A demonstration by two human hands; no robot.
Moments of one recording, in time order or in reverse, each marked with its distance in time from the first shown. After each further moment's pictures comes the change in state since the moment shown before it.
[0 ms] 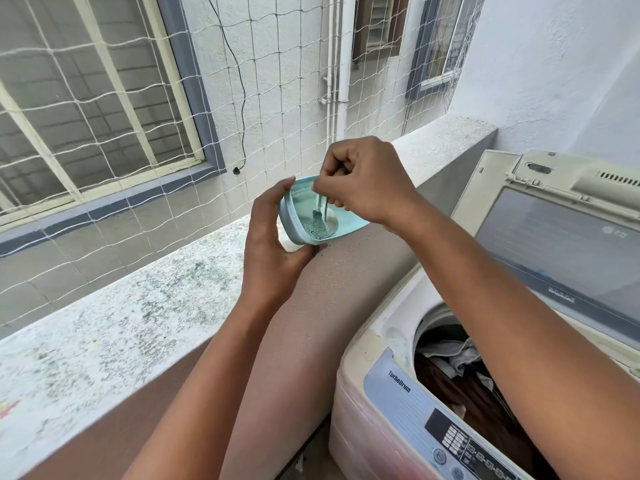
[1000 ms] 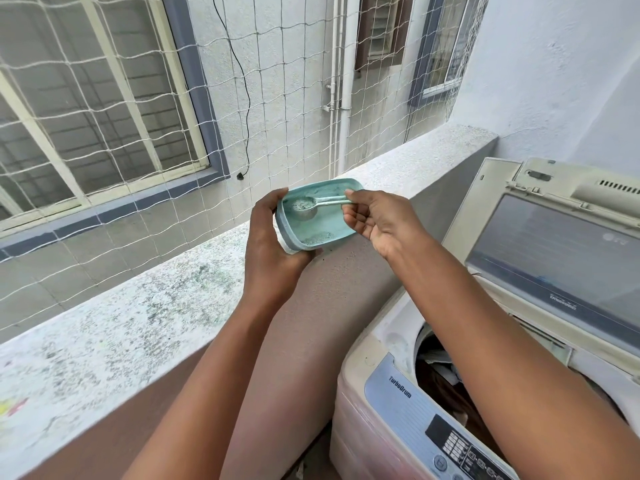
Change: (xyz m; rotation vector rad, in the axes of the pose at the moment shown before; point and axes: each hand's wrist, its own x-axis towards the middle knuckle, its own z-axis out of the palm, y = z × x) left_hand 0.001 -0.001 -0.002 0.087 0.032 -0.127; right_hand -0.007 0.040 0.016 0.961 0.212 0.750
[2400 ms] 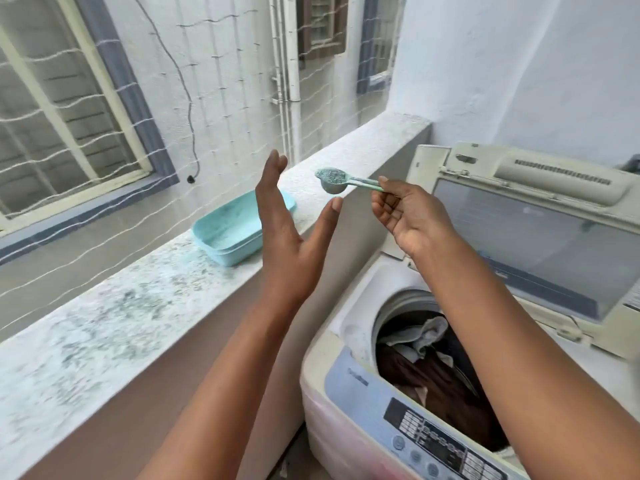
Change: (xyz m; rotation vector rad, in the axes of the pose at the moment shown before) left_hand -0.003 0.081 0.085 -0.213 -0.002 0.147; right_hand -0.001 -0.043 -0.105 0.208 0.187 -0.109
